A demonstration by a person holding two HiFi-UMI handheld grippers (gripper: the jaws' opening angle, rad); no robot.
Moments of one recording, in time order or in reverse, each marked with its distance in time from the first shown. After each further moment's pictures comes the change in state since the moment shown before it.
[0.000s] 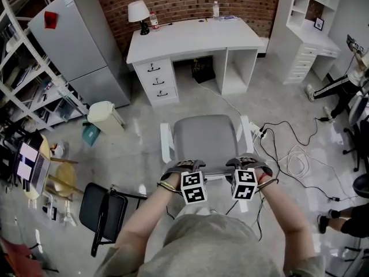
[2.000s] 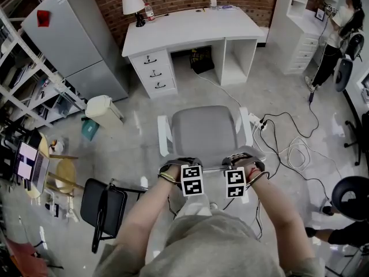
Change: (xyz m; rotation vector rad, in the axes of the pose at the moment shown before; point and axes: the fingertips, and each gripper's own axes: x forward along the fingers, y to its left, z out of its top) left arm 0.035 -0.012 -0.017 0.075 0.090 -0.115; right arm 0.050 0.007 -0.021 -0.241 0.094 -0.050
